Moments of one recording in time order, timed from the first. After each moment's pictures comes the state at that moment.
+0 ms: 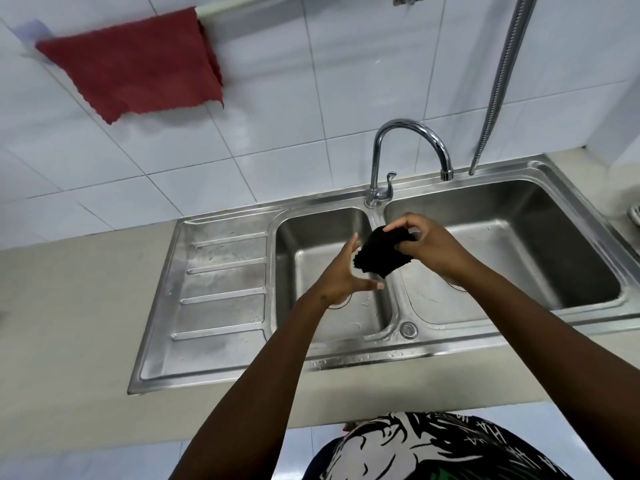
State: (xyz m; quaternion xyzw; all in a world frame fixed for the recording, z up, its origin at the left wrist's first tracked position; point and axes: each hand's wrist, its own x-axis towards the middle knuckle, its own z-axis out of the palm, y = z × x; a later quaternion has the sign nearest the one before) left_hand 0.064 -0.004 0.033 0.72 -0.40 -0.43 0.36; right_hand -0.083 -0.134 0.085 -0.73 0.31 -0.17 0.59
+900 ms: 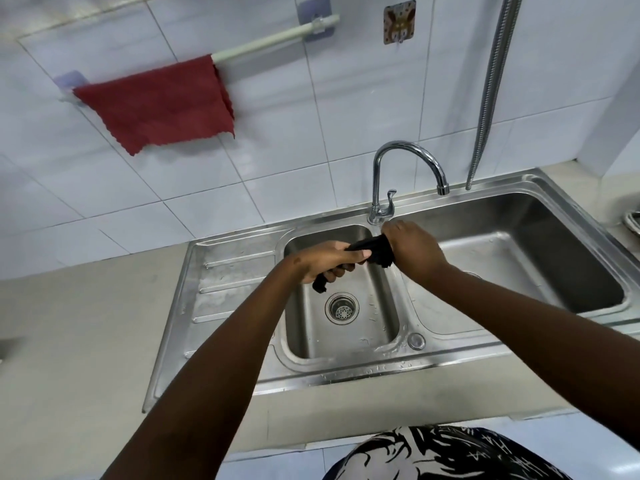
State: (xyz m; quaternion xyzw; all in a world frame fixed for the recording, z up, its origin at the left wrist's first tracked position) left_hand 0.112 -0.015 0.111 0.69 -0.39 -0.56 0.27; right_hand -0.051 -0.133 0.074 -0.94 0.28 -0.16 0.08
